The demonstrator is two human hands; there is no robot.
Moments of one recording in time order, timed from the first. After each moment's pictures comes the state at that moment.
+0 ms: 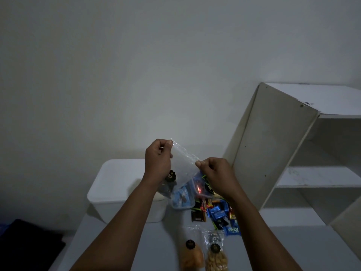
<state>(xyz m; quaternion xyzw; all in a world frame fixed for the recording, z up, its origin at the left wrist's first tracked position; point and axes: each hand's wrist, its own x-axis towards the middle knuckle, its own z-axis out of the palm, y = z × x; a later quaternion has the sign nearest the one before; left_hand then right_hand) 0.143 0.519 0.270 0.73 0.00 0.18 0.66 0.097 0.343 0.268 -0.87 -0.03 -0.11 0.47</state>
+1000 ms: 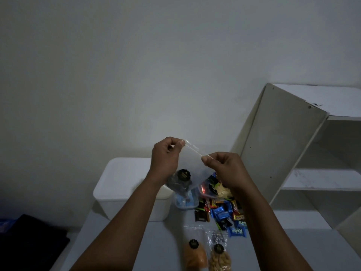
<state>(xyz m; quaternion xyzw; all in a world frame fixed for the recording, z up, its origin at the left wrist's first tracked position) 0.134 0.524 0.285 0.75 -0.05 0.15 0.65 0.087 0.344 0.295 -0.82 -0.01 -0.08 0.57</state>
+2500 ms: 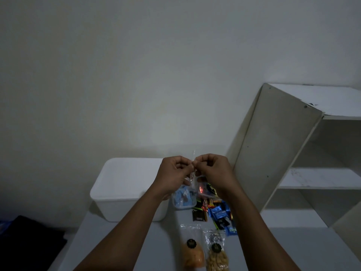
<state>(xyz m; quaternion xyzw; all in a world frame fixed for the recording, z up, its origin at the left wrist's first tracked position) 0.115 0.508 0.257 0.70 -0.07 -0.04 0.71 0.092 0.361 0.283 -0.76 0.03 -0.04 0.65</state>
